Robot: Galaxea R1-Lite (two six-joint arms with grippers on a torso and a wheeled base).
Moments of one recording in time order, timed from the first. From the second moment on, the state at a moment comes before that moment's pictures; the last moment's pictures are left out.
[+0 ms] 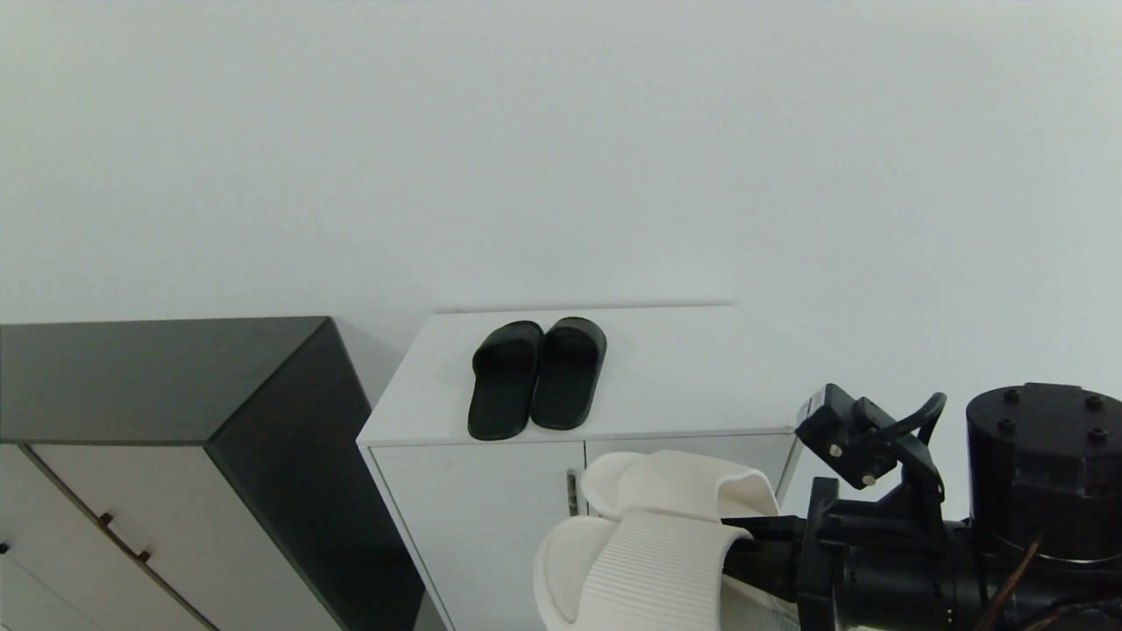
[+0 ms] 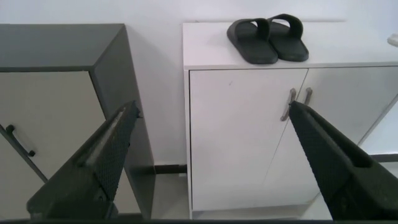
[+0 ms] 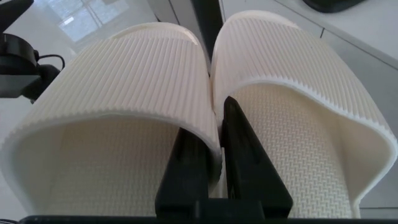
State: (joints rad) left arm 0.00 0.00 0.00 0.00 0.01 -0.01; right arm 0.83 1.50 -0.53 -0.65 0.27 0.13
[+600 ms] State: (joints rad) left arm 0.00 0.00 0.00 0.00 0.01 -0.01; right arm 0.83 1.51 -0.53 -0.65 0.27 0.11
